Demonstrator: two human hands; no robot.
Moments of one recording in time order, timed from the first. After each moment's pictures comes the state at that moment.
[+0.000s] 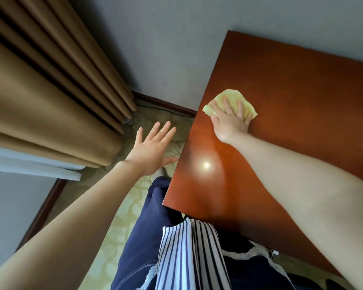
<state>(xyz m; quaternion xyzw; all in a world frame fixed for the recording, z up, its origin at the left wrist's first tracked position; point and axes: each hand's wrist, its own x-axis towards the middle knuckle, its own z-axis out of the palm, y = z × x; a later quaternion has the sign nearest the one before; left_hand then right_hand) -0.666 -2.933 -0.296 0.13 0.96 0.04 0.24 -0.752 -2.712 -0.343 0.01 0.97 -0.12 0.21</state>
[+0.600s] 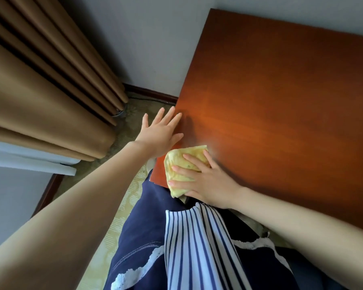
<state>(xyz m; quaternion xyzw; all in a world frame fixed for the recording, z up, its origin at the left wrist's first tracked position) -0.650 -2.883 -0.309 0.12 0.96 0.06 0.24 -0.561 -2.697 -0.350 -0.44 0.89 -0.01 0.15</state>
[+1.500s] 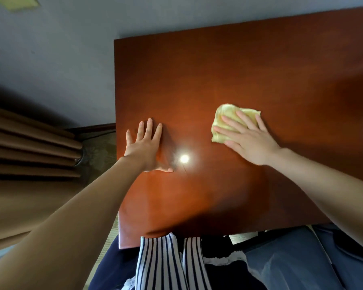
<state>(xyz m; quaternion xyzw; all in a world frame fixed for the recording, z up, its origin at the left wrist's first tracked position) -0.736 -2.769 -0.309 0.26 0.90 -0.12 0.32 -0.632 -2.491 -0.341 -0.02 0.98 -0.04 0.17</state>
